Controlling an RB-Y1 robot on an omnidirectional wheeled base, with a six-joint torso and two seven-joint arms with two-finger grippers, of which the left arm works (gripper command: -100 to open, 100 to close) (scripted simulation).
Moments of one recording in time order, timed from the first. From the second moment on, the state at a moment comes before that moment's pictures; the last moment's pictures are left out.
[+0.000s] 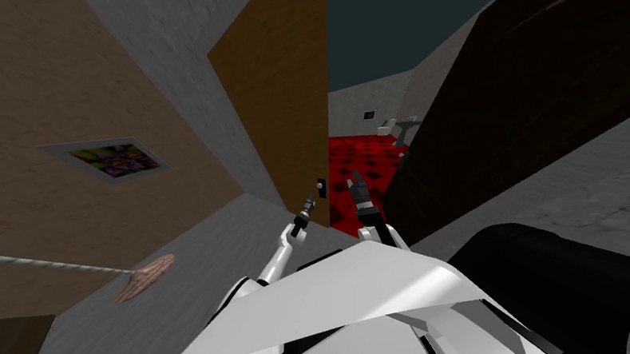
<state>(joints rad) -0.40 0.01 -0.50 -0.84 -0.20 -0.46 0.39</state>
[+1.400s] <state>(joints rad) -0.43 0.01 -0.48 -0.81 -0.19 -0.46 0.38</state>
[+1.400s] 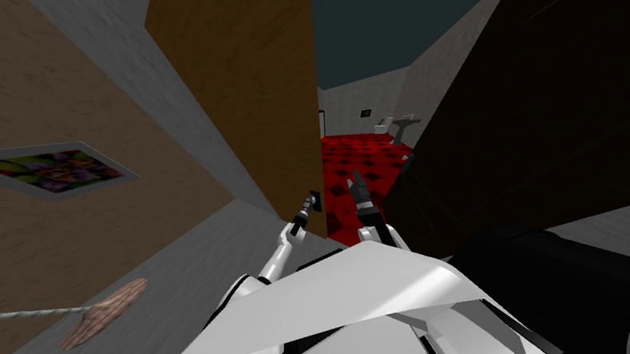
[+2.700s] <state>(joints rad) -0.43 0.05 -0.38 -0.77 -0.17 -0.46 0.33</state>
